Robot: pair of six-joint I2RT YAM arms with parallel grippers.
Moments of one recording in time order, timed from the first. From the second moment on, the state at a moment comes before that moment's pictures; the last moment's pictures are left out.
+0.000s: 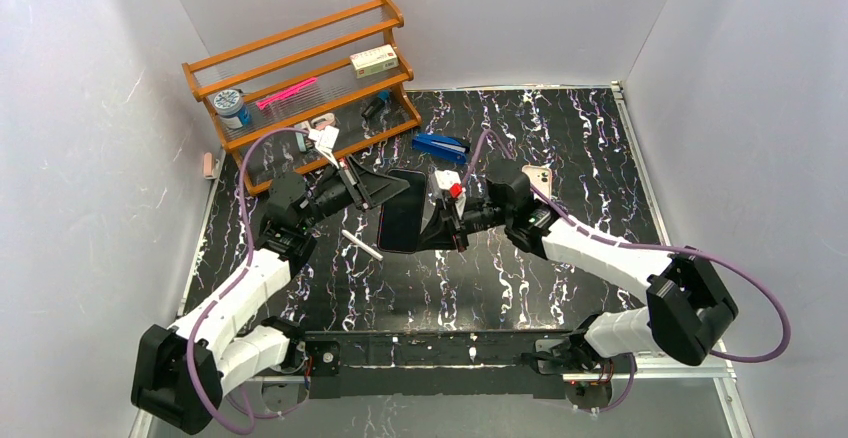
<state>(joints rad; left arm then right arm) -0.40 0.99 0.61 0.52 0.65 -1.00 0.77 1.33 0.81 0.27 -1.05 -0.06</state>
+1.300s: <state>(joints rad) -0.40 0.90 0.62 0.50 0.56 -0.95 0.82 1.34 0.70 0.68 -0.97 0.31</state>
